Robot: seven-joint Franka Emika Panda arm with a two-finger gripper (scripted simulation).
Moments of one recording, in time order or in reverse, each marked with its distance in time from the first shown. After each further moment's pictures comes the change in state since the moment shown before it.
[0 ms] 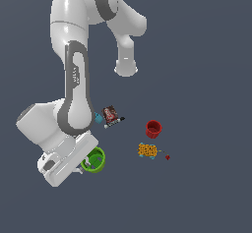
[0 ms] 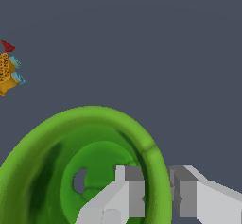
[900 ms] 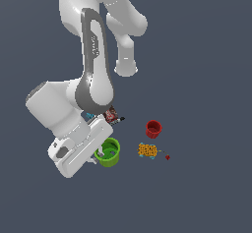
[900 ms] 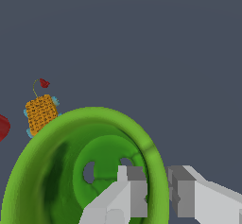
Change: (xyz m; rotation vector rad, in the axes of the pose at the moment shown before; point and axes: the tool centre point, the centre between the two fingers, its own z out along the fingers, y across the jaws) arm 0.072 -0.053 -0.037 0.002 -0.006 0.002
